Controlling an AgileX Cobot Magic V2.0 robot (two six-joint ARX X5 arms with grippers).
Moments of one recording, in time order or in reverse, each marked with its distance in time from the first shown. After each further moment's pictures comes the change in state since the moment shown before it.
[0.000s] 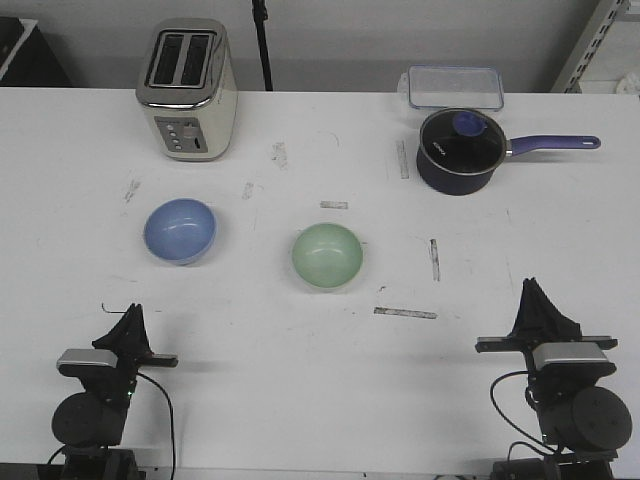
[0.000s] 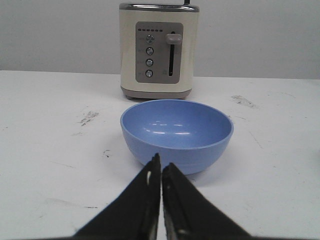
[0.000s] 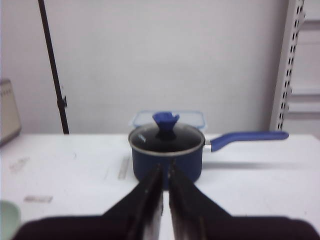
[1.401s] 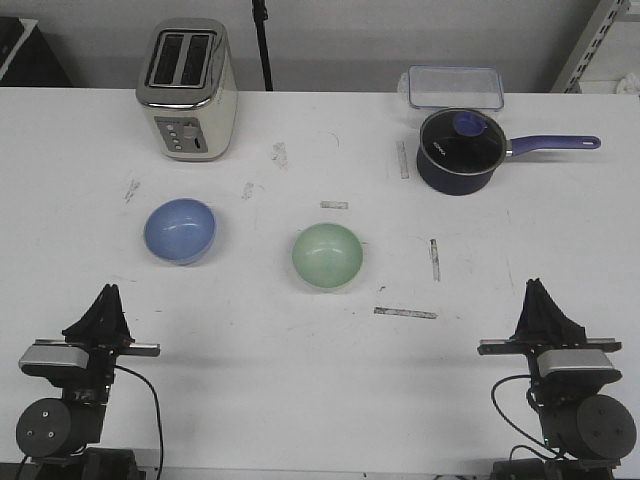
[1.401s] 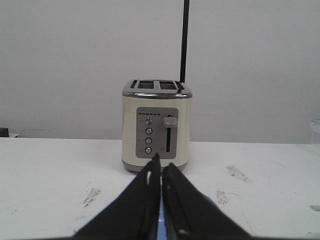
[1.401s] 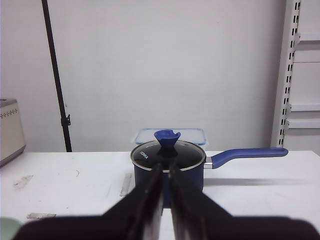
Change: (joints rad) left arm 0.000 0.144 0.267 0.034 -0.005 0.003; right arm 0.000 -0.023 0.000 0.010 0.000 0.004
